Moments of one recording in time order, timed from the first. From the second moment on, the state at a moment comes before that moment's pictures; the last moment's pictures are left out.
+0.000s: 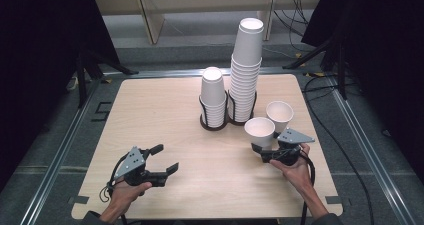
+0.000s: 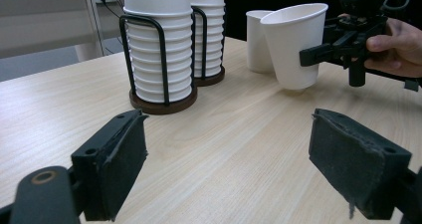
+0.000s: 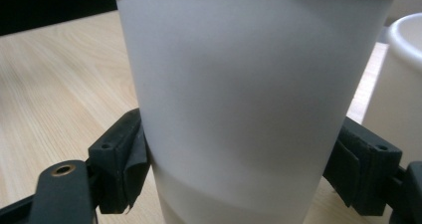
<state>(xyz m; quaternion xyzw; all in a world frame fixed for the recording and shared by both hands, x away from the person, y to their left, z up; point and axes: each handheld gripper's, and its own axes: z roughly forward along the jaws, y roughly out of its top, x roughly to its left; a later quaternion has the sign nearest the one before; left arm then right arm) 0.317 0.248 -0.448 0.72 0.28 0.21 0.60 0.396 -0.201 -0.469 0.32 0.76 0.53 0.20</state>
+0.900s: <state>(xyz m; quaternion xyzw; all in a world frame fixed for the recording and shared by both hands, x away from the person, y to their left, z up) 0.315 0.248 -0.447 0.73 0.28 0.21 0.59 0.407 -0.196 -0.484 0.32 0.78 0.49 0.21</state>
